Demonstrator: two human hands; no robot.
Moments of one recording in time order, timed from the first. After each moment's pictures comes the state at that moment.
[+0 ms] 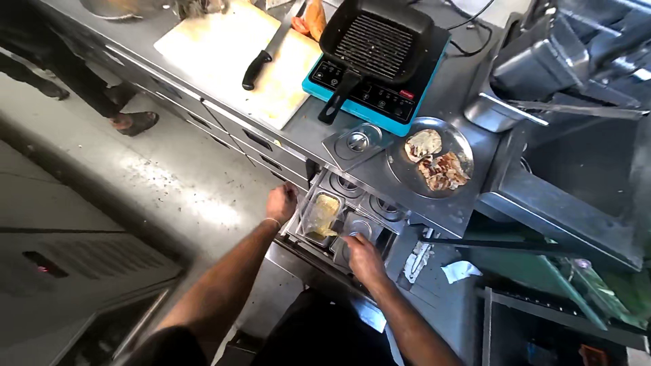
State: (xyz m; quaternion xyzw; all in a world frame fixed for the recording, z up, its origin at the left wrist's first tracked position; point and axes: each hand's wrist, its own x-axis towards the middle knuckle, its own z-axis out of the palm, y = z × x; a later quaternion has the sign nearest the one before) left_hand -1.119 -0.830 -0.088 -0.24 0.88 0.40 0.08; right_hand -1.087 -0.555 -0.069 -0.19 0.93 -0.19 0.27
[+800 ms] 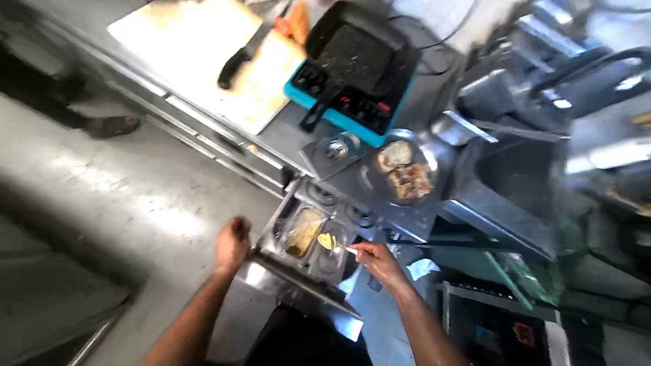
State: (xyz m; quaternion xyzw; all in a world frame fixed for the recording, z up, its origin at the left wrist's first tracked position) left_hand -1.035 -0.835 -0.099 -0.29 0.87 0.40 0.03; right_hand -1.131 -0.470 -0.045 -0.02 0.84 -0.43 0.34
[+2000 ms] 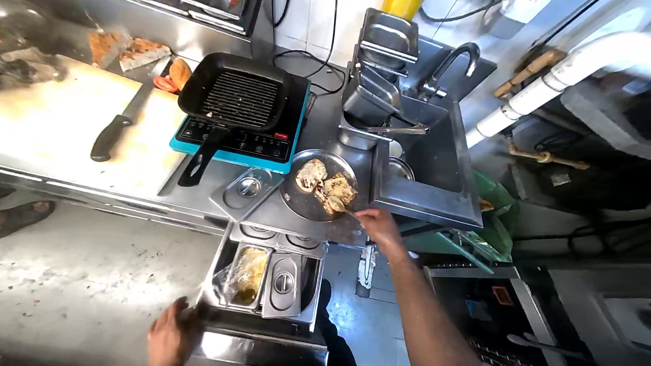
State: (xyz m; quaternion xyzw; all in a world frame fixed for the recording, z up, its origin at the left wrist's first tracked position) left_hand -0.997 -0.803 -0.132 -0.21 0.95 0.23 0.04; right_hand -1.246 -0.360 0.009 0.17 0.88 -0.42 0.15
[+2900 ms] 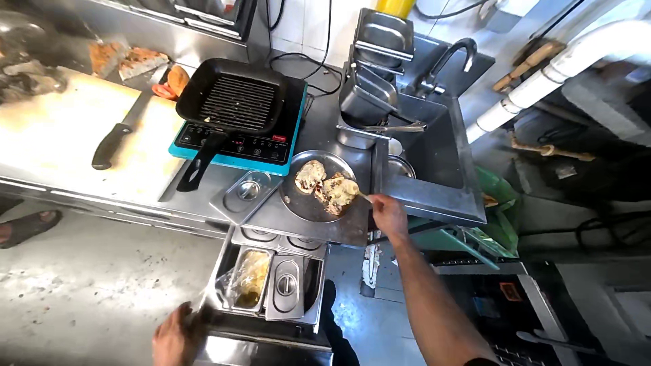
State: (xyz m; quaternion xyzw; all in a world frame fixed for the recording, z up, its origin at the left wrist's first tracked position) left_hand -0.995 -0.805 -0.134 -0.20 0.95 0.23 0.04; right_hand -1.278 -0.335 -0.014 0.05 0.96 -0.26 0.01
